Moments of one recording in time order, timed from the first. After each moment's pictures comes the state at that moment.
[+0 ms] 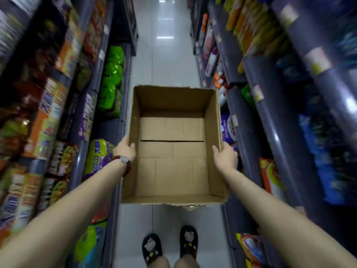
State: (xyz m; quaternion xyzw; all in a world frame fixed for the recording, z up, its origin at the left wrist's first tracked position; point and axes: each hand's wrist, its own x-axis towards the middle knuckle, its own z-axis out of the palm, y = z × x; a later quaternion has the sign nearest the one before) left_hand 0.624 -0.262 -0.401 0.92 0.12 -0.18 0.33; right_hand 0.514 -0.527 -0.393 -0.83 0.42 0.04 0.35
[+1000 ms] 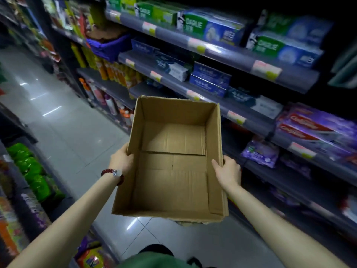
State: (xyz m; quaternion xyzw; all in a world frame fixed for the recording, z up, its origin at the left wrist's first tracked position) left_hand 0.505 -0.304 -0.191 0.85 -0.36 -0.25 0.28; right_hand 0.220 -0.406 -0.210 -0.64 0.67 -0.19 0.33
